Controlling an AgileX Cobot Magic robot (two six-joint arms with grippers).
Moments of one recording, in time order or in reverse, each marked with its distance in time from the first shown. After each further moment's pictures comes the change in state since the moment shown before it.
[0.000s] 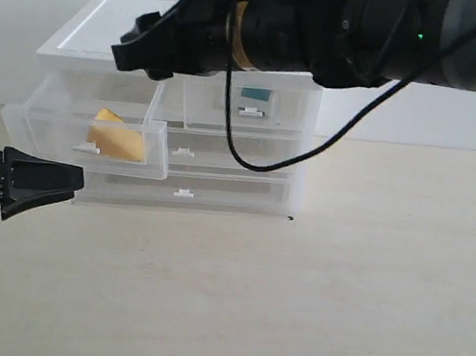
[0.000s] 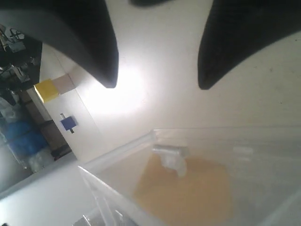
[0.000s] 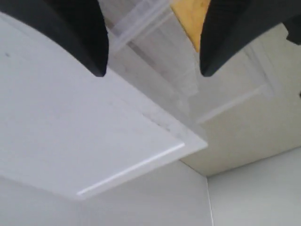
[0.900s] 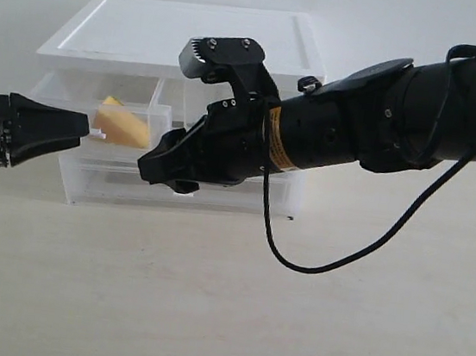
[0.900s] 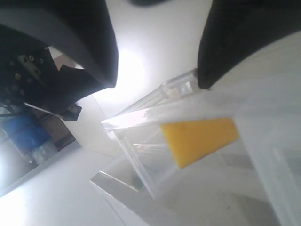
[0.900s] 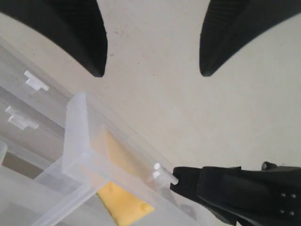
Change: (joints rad) left arm -0.014 0.000 -0.186 0.004 -0.004 -0.109; right arm -0.033 -0.065 0.293 -0.001 -0.220 0.075
